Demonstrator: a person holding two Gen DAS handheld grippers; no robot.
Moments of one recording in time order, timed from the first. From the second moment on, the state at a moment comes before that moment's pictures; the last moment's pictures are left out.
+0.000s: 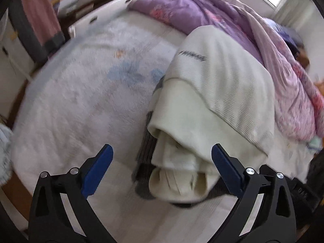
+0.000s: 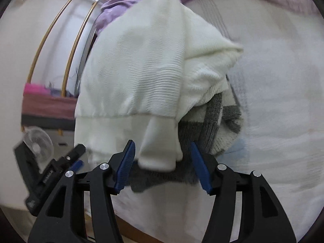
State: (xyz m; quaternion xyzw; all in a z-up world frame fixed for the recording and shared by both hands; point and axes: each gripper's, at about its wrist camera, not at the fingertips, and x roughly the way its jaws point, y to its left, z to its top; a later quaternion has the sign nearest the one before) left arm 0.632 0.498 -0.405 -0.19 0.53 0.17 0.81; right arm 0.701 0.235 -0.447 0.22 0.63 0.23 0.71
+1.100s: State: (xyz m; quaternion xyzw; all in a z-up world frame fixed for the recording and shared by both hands) left arm 0.376 0.155 -0.099 -0.04 0.34 0.10 0.93; right arm 0.405 -0.005 -0.122 0.03 0.36 0.24 0.90
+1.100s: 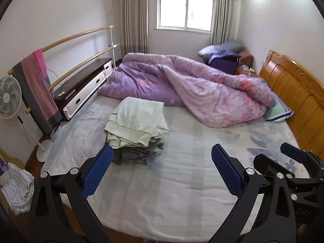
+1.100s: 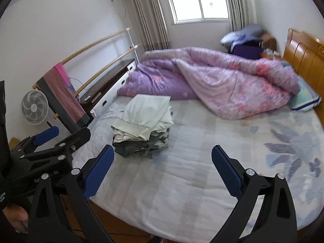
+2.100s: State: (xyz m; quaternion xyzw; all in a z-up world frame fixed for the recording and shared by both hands) left arm 0.183 0.113 0.078 0.01 0.21 0.06 0.98; right arm 0.195 -0.043 0.038 0.05 0.23 0.19 0.96
